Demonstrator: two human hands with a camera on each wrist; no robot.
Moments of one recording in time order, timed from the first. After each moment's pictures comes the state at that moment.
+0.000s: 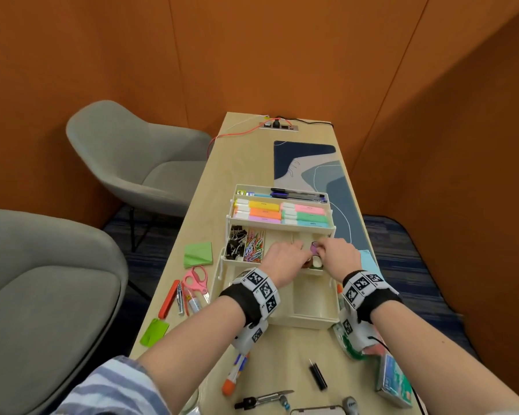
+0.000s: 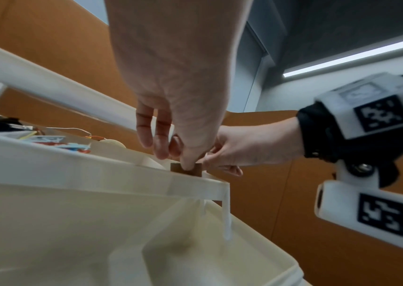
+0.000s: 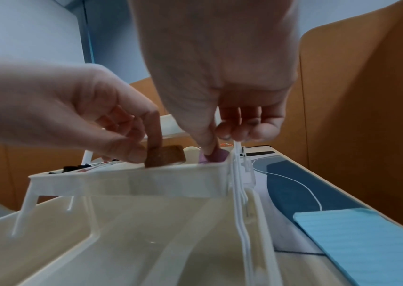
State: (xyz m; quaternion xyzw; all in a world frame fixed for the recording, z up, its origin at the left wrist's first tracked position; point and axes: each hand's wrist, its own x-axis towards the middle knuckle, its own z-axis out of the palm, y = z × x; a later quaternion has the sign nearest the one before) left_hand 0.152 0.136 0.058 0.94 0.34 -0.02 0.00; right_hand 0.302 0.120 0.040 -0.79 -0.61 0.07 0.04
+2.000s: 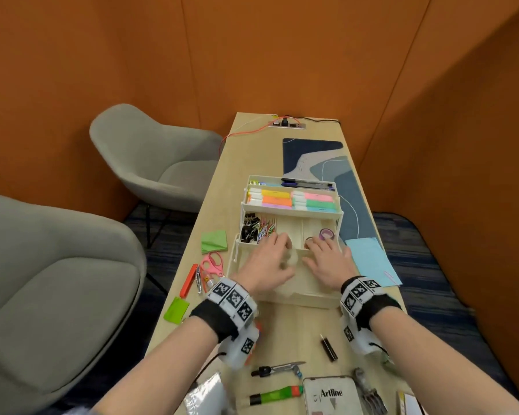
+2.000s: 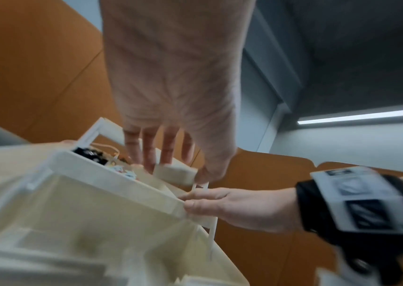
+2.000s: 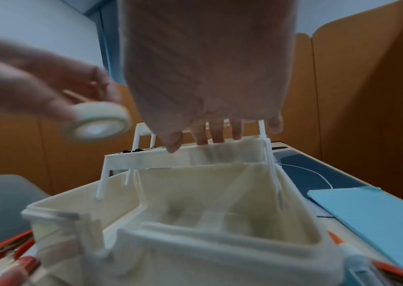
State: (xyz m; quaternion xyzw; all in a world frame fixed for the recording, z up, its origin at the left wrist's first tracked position) left_hand 0.076 0.091 0.049 0.87 0.42 0.13 0.22; right_hand 0.254 0.064 0.037 -0.73 -0.67 0.11 -0.02
